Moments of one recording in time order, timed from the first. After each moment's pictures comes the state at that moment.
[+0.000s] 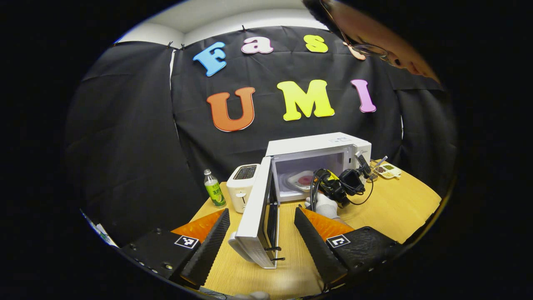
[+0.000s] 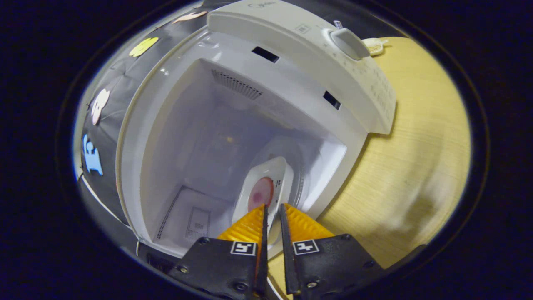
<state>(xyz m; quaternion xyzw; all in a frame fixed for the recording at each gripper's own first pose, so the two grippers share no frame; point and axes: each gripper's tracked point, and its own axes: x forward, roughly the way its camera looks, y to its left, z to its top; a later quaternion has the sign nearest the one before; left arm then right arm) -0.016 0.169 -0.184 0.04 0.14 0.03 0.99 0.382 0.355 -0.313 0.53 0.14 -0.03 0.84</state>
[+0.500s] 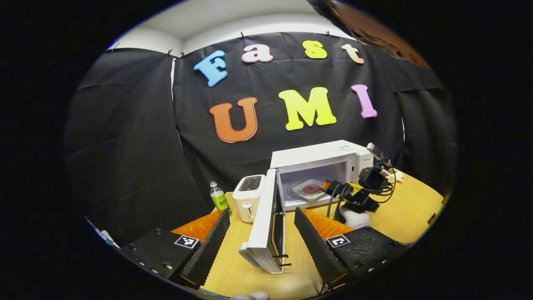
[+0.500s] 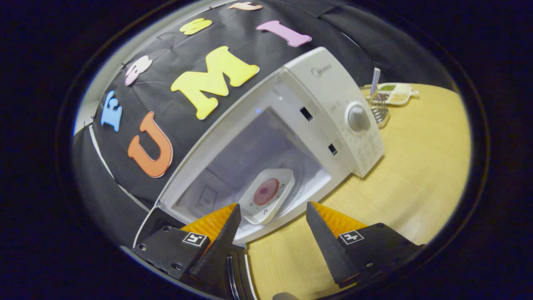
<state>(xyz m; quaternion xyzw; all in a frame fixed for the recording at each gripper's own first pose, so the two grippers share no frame) -0.015 0.174 -0.143 0.07 0.11 0.04 0.99 0.289 0.314 -0.252 0.38 0.13 0.00 0.92</state>
